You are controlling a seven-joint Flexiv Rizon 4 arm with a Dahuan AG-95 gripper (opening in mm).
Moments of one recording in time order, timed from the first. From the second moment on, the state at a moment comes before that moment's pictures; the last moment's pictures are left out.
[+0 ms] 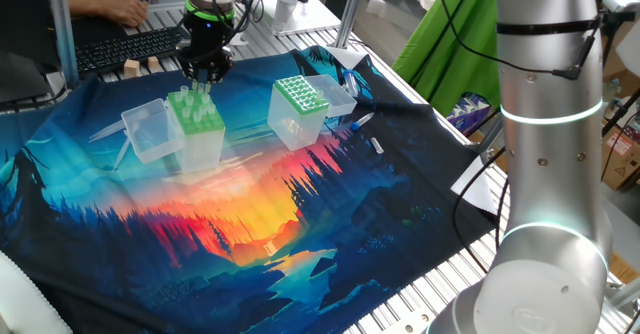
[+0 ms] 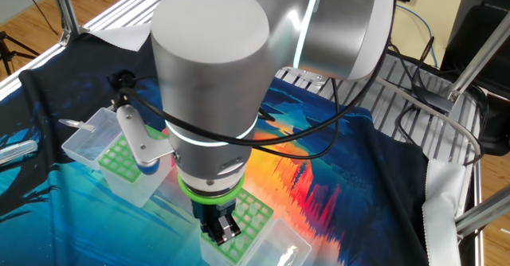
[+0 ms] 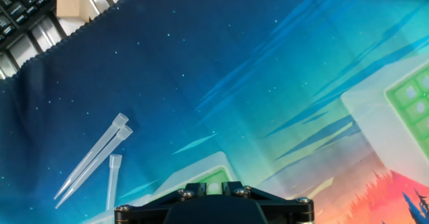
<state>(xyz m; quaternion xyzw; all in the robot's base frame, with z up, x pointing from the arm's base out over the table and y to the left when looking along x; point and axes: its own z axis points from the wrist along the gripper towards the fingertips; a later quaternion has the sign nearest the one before) 0.714 0.106 0.145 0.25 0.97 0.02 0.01</state>
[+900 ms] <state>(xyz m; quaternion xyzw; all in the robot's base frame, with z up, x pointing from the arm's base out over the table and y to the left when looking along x) 0.713 0.092 0.200 0.24 0.97 0.04 0.00</state>
